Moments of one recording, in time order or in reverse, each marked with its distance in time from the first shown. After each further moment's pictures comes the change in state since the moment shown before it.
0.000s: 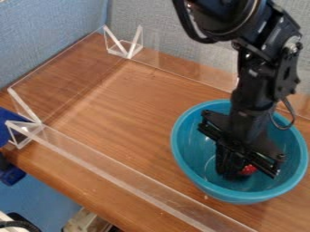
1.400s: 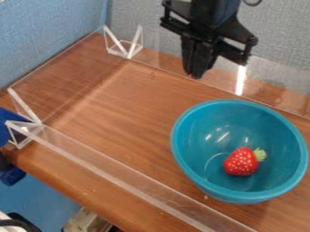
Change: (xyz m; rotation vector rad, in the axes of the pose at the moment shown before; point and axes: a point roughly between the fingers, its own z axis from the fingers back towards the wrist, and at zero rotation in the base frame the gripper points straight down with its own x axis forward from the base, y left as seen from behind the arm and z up) arm 0.001 0.070 0.106 0.103 -0.157 0.110
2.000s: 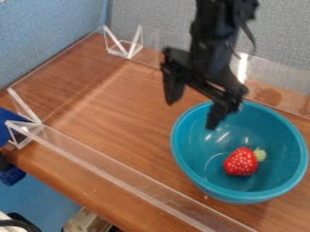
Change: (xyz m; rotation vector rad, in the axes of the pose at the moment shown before) arm -0.015 -0.025 -0.048 -0.014 0.071 -0.051
